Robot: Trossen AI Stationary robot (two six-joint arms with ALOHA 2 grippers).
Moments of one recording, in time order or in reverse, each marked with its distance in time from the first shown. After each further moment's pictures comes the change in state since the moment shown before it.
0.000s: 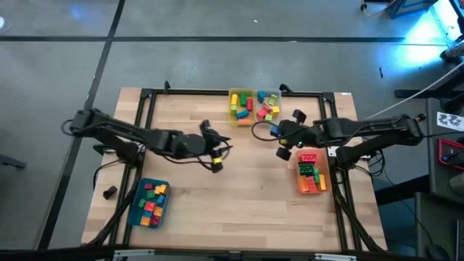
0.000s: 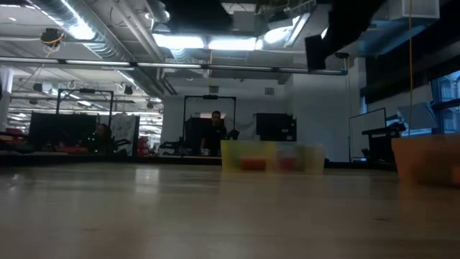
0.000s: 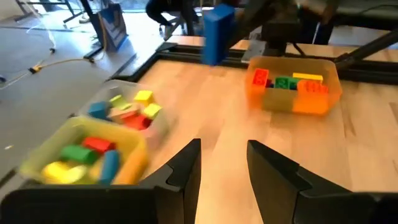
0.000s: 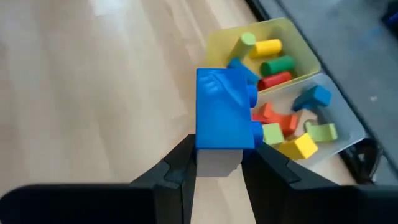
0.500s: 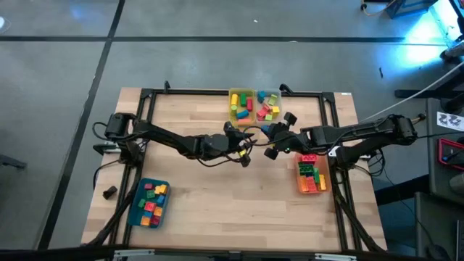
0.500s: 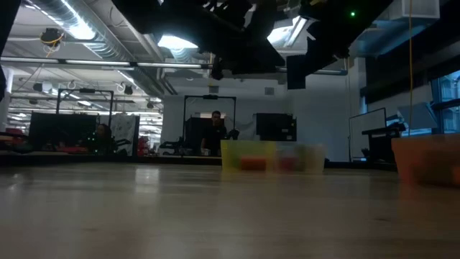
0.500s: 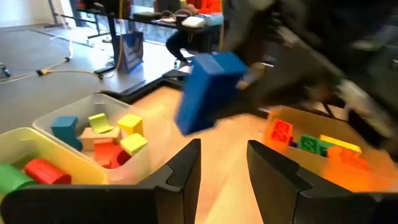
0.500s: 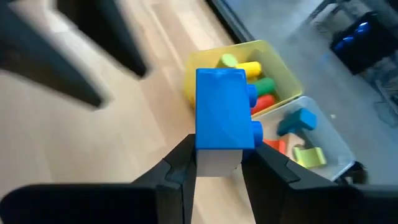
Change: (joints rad) left arm 0.118 0.381 0.003 0.618 0.009 -0.052; right arm 0.000 0.092 -0.141 0.313 0.161 -0.058
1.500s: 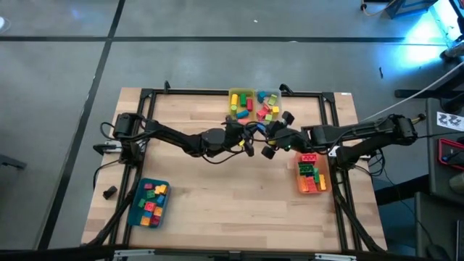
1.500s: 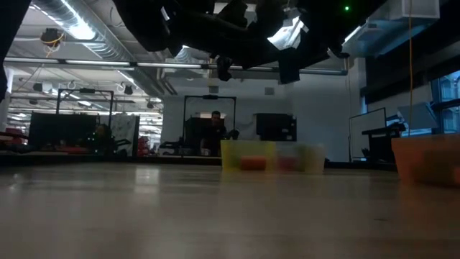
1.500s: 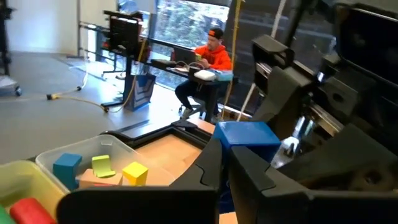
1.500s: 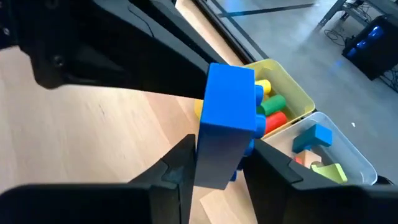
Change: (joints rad) left arm 0.042 0.079 -0.002 0.342 -0.037 -0.014; right arm 0.000 -0.001 -0.002 0.118 -0.039 0.001
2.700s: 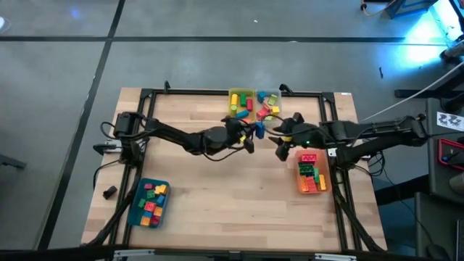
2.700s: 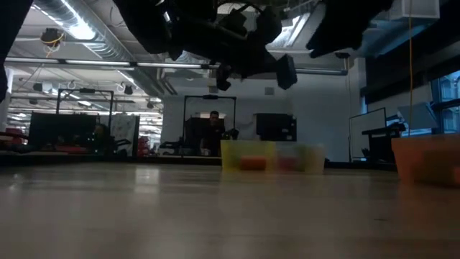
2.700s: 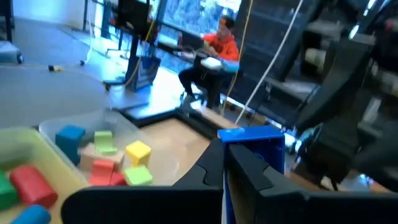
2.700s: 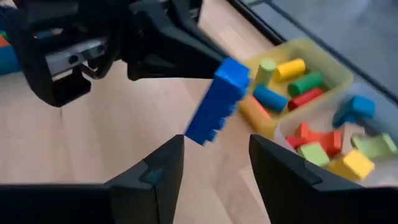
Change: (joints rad) left arm 0.034 0.001 0.000 -0.079 0.000 -0.138; right arm 0.000 -0.200 0.001 -0.182 -0.181 0.177
